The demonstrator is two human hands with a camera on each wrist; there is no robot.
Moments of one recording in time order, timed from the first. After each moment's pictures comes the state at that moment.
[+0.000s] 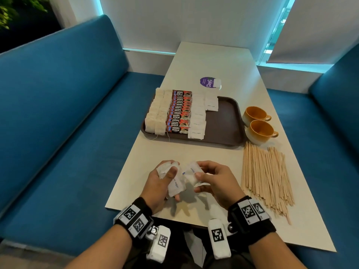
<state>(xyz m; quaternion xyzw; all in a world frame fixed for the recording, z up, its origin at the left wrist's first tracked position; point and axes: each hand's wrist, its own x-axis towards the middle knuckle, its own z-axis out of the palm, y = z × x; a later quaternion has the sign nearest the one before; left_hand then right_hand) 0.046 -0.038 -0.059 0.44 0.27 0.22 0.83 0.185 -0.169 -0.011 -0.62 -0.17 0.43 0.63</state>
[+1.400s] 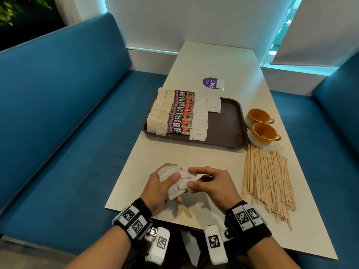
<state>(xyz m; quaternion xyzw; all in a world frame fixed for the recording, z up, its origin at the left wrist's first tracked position) 0.042 -0.040 -0.053 0.44 0.25 0.22 0.84 0.182 -0.170 -0.016 -0.66 -0.26 0.39 0.59</state>
